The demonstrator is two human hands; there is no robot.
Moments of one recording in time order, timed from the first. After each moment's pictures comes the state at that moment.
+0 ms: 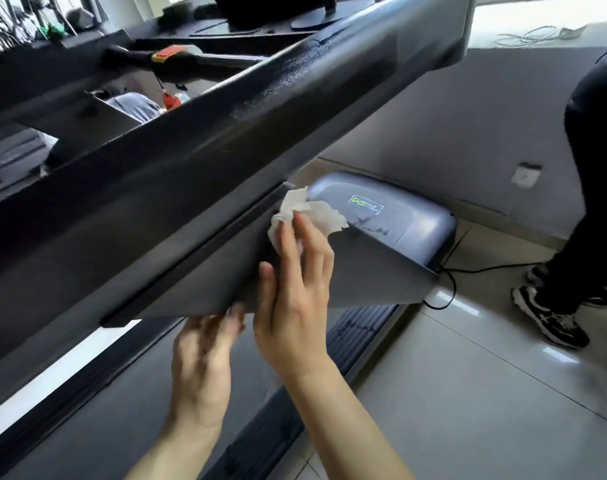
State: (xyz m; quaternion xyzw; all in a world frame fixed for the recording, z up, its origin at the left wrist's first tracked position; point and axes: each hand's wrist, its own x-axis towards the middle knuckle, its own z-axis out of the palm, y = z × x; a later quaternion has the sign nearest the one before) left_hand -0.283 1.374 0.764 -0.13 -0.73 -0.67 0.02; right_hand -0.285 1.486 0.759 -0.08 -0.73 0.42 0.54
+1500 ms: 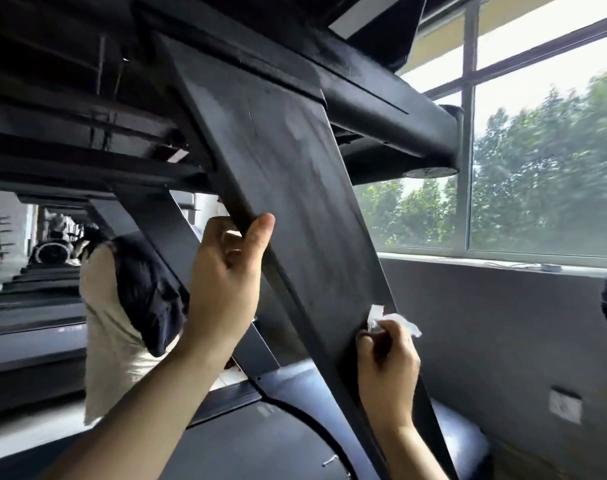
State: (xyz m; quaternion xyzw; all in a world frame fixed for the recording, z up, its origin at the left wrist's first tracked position) left_hand -0.355 1.457 0.644 -0.30 -0.53 -0.68 0.40; right_hand -0.352 1.656 0.529 -0.01 -0.66 0.38 0.65
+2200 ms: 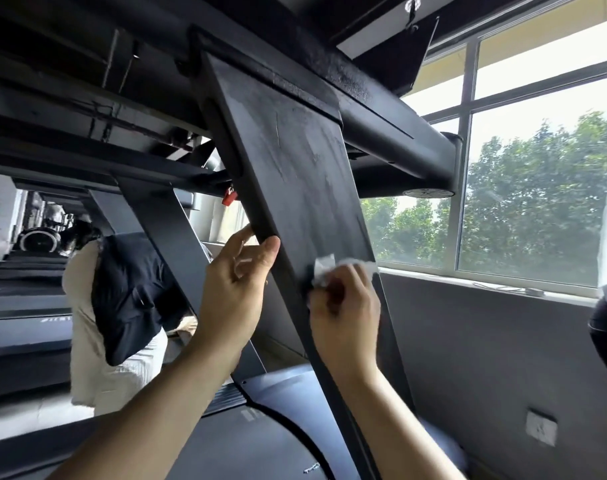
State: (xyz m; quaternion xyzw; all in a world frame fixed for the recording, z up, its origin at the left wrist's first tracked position) left_hand -0.365 1.452 0.626 -0.33 -0.49 -0.76 0.28; right_hand -0.330 1.588 0.607 0.10 -0.70 0.28 0.65
